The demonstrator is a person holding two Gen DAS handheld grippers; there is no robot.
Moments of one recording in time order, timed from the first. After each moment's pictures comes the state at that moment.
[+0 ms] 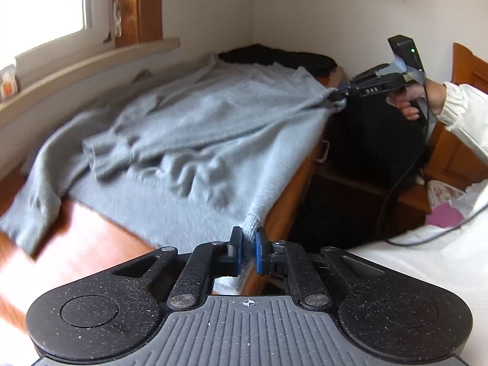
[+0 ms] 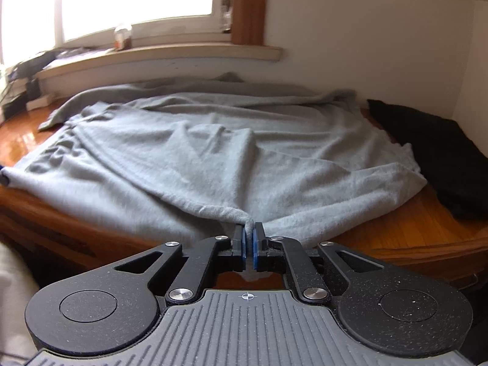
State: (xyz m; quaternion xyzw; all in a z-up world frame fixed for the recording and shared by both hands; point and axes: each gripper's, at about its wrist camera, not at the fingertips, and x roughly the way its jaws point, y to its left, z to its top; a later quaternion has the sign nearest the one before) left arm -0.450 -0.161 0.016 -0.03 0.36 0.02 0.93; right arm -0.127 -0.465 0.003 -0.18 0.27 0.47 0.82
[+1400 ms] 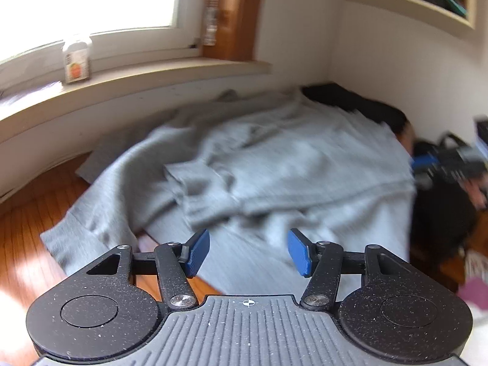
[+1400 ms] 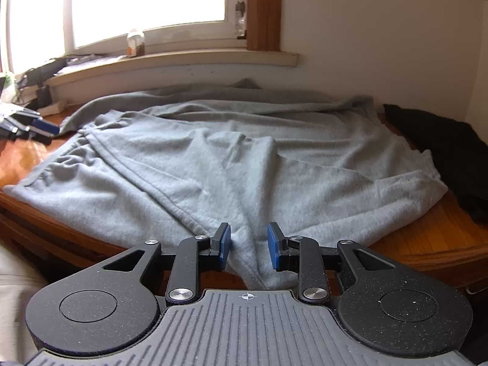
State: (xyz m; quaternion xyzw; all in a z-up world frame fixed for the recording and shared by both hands) left arm -0.406 -0.052 0.030 -0.12 0.30 0.15 0.94; right arm -0.129 -0.447 0.003 -0.16 0.26 0.48 0.82
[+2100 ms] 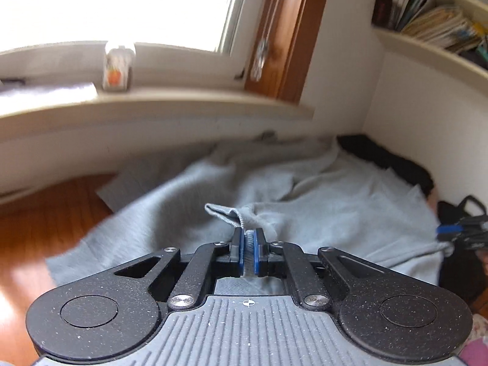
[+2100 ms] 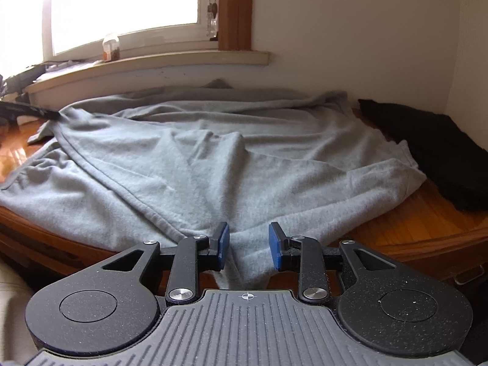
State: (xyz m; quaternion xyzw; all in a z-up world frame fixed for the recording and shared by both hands) left arm -0.411 -0.017 0.039 -0.16 0.22 0.20 0.94; right arm -0.114 -0.463 -0.007 -0.14 0.26 0.45 0.84
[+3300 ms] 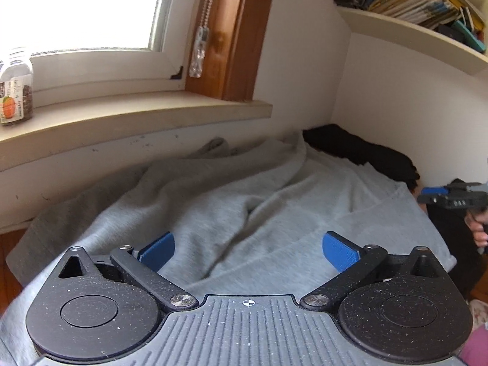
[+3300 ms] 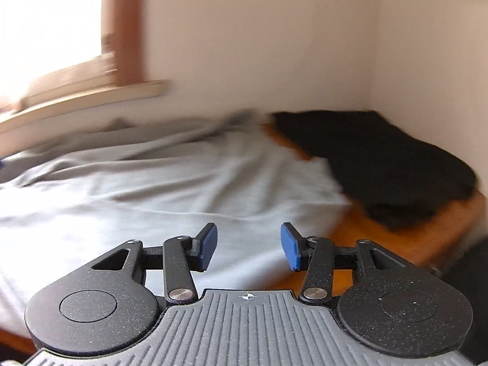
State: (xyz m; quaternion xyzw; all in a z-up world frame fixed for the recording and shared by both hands) left arm -0.295 -0.003 0.034 -0.12 0.23 0.13 0.96; right arm -0.051 -0.452 0.011 -0.10 0.25 0.36 0.89
